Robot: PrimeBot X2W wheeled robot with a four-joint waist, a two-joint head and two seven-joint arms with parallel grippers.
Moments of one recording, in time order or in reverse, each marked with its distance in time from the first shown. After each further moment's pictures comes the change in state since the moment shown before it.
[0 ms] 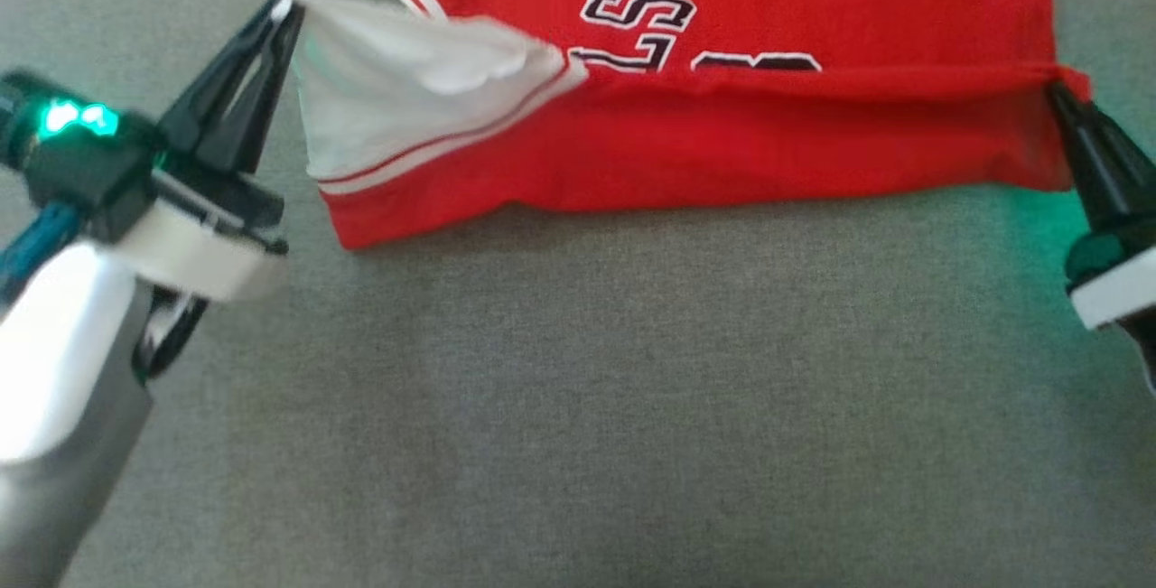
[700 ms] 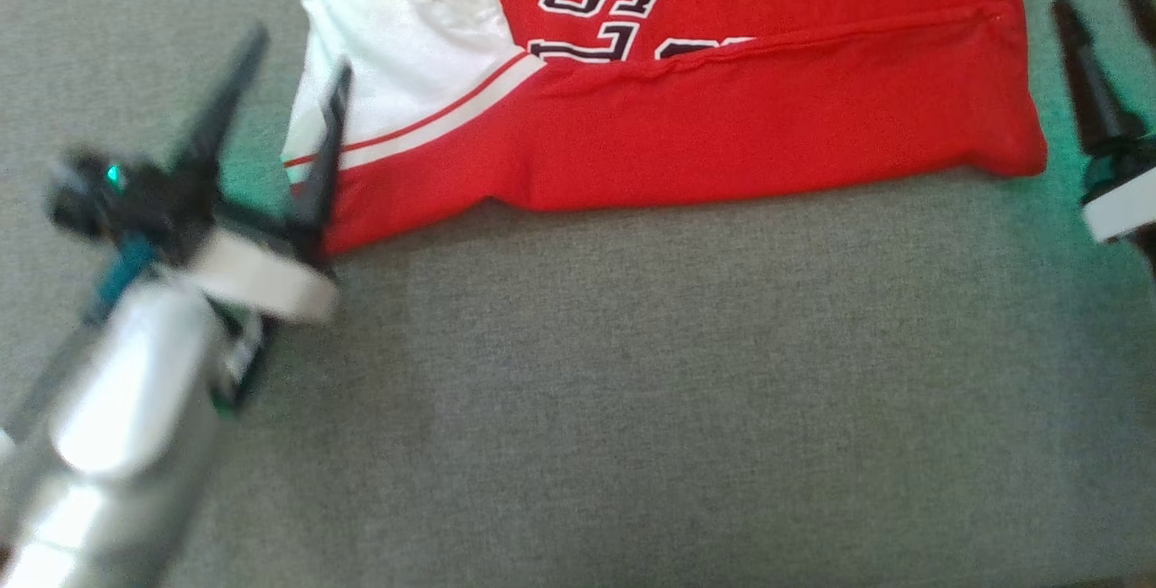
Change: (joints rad) left arm -0.030 -0.114 -0.029 0.231 -0.007 0.067 -0.080; right arm -0.193 0.071 0.041 0.199 -0.040 0.000 -0.026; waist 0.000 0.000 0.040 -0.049
